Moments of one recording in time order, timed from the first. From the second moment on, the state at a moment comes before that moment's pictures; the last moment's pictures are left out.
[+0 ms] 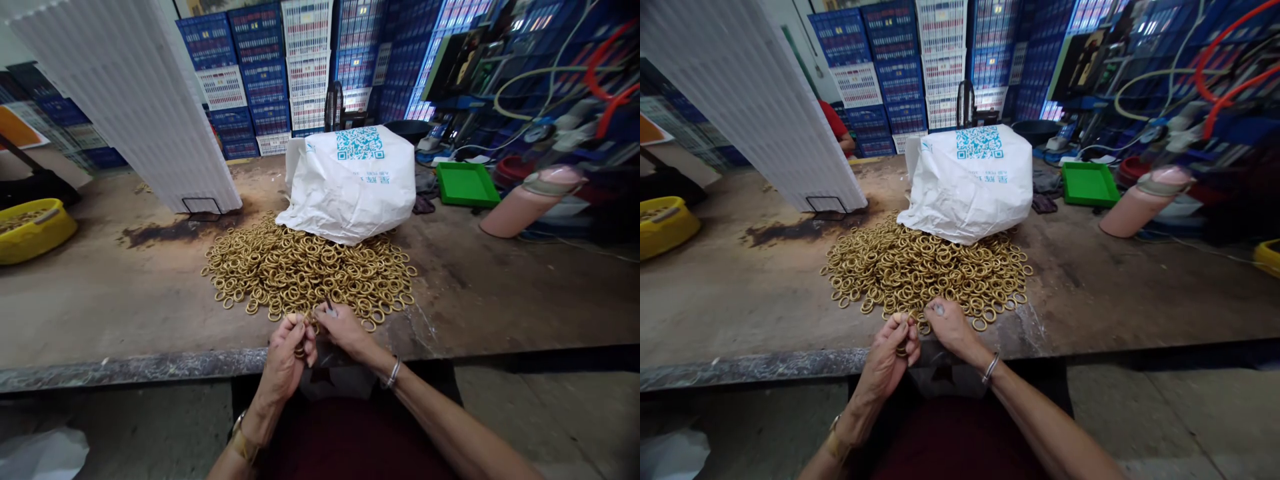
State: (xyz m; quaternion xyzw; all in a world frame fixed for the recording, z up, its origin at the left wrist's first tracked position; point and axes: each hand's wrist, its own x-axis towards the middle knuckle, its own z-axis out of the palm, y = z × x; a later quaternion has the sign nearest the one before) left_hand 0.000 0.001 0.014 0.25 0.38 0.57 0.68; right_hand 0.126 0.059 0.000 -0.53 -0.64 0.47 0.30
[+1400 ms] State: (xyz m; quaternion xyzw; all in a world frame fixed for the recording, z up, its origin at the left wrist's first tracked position) left_hand -0.001 0.010 -0.002 -0.05 0.34 0.49 0.81; right_hand 0.126 0.052 -0.004 -0.42 -0.65 0.53 0.34
